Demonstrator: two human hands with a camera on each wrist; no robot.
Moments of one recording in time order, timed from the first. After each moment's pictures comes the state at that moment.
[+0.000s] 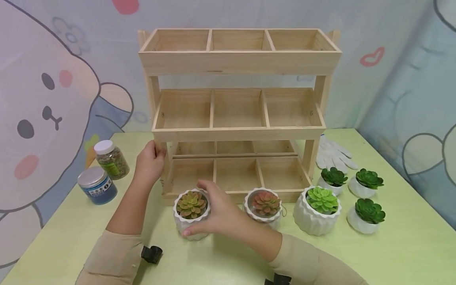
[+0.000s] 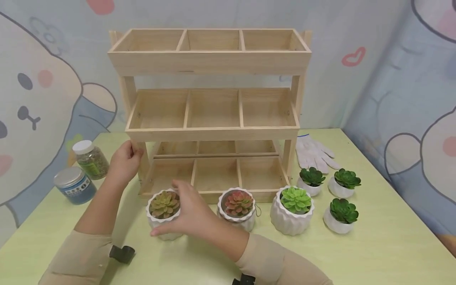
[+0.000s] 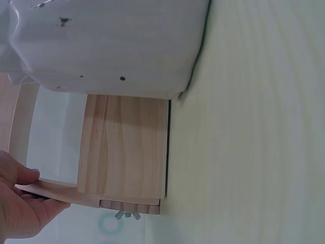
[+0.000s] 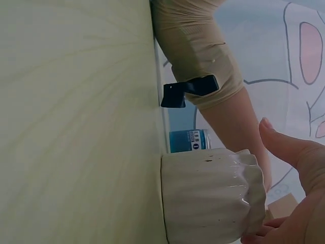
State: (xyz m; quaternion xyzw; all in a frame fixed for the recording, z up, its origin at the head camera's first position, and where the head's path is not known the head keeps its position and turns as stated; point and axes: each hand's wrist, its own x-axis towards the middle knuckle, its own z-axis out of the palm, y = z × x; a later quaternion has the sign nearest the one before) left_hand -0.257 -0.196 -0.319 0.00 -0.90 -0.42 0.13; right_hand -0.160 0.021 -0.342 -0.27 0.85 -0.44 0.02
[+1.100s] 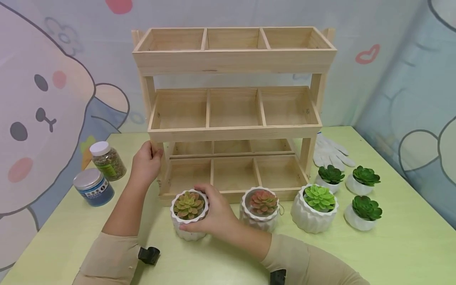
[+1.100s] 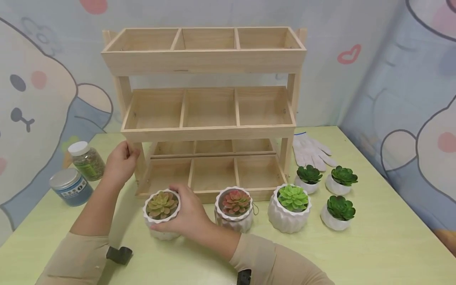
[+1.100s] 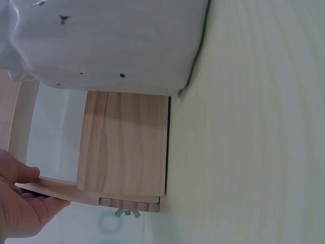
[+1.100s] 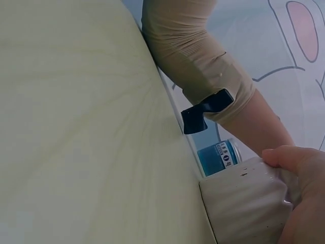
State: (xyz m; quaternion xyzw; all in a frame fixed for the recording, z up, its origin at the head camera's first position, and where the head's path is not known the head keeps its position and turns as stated) left_hand -0.256 -0.196 -0.318 -0.01 -0.90 -0.42 0.13; right_hand -0.168 0.010 -0.377 -0.26 0.81 -0.53 -0.04
